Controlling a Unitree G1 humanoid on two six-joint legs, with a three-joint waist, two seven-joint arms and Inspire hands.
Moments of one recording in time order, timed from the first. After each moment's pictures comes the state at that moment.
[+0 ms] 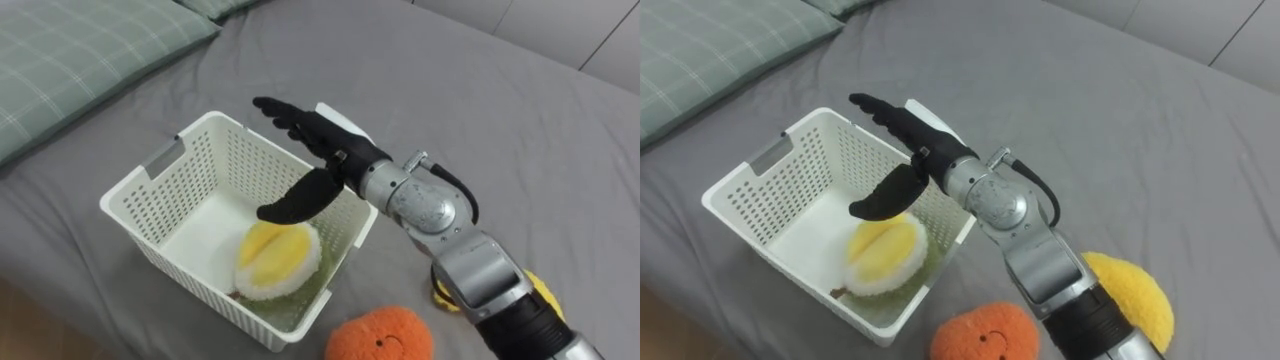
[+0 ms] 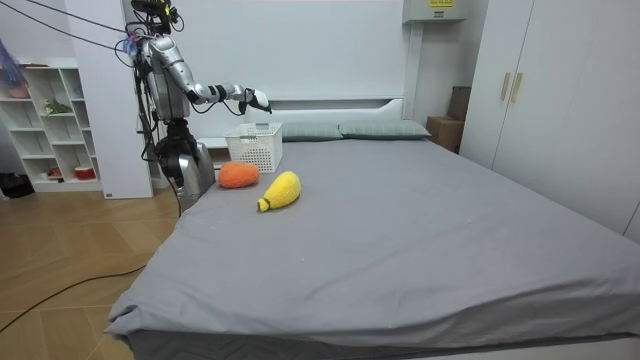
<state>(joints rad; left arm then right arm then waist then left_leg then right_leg) 0.10 0.20 0.12 1.08 0.28 0.22 0.22 -0.41 -0.23 0.46 0.08 -0.05 0.25 0.24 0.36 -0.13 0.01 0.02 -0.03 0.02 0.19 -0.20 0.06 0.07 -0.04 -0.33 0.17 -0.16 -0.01</state>
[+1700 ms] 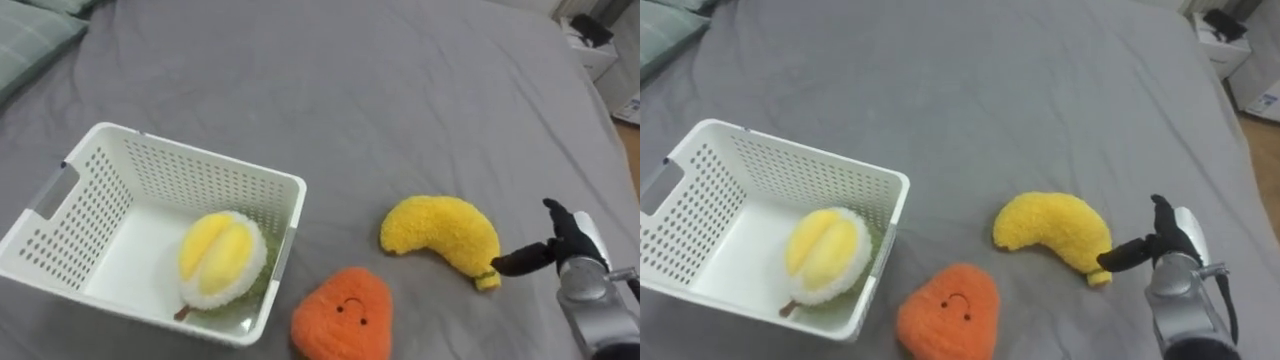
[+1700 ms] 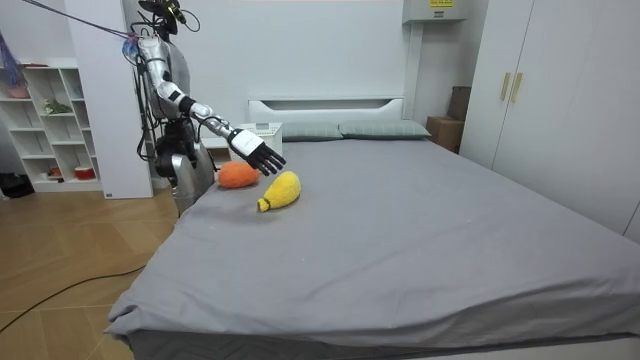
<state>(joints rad) 0.17 0.24 0.13 0.98 0.12 0.17 0.27 -0.36 -0.46 0.02 0.94 -0.21 0.17 -0.19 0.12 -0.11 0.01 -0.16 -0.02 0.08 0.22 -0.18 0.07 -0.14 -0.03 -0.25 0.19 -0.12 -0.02</state>
